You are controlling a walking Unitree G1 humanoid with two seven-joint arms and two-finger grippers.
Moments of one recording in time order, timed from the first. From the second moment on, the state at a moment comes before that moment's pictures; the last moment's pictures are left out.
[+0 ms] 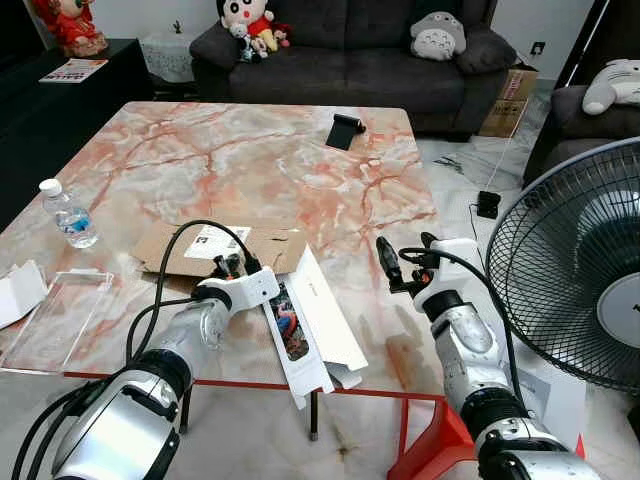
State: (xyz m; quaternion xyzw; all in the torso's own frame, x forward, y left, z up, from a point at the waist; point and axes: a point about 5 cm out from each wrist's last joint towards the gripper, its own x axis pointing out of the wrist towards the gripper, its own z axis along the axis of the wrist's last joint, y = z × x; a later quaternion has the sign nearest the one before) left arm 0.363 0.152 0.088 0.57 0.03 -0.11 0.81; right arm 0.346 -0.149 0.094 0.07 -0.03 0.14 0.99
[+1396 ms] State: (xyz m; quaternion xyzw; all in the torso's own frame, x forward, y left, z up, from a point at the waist) left arm 0.366 0.154 0.169 0.32 -0.16 0.05 0.93; right arm 0.355 -0.149 0.116 0.08 -0.08 0.12 0.99
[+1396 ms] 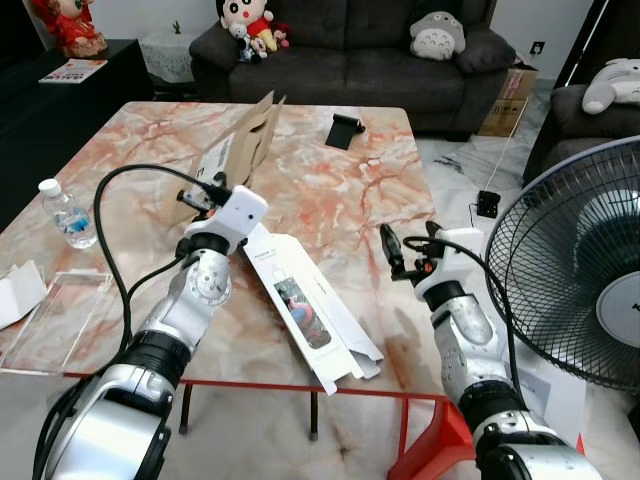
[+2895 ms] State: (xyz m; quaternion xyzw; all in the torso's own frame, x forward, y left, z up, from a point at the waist) left arm 0.341 0.151 0.180 0.22 -0.20 0.05 0.95; right arm 0.362 -0.148 0.147 0.08 -0.14 0.12 0.98
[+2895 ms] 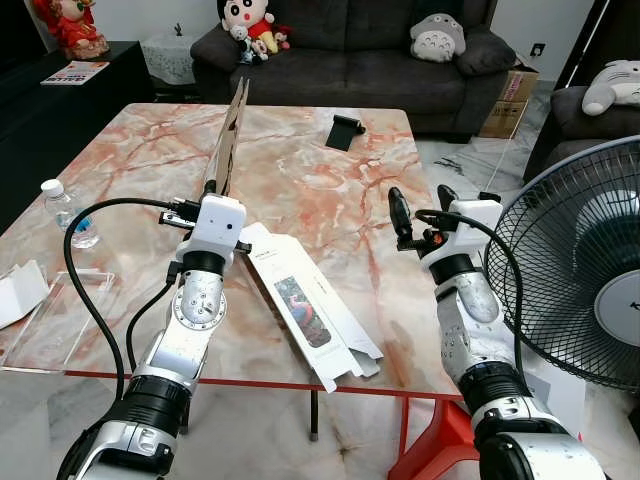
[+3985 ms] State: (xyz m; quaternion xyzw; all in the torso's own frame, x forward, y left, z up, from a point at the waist) left arm 0.341 0.153 0.183 0.21 -0.20 0.05 0.95; right arm 0.362 -0.155 0.149 0.08 -0.15 0.11 0.98
